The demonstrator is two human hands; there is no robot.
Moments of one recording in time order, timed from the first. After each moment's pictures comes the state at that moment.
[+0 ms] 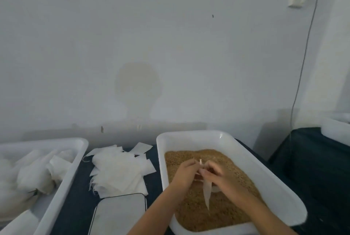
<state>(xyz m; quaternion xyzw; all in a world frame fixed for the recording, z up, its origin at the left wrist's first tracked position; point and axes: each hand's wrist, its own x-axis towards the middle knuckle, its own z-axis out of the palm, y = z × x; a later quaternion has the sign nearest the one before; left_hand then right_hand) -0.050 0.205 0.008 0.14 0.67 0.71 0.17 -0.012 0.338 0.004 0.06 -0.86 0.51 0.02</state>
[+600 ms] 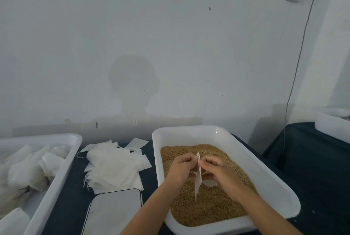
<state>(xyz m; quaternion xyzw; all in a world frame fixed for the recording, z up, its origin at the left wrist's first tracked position) -0.044 0.200 0.010 0.18 0.68 0.70 0.12 -0.009 0.334 0.014 0.05 -0.76 0.64 0.02</state>
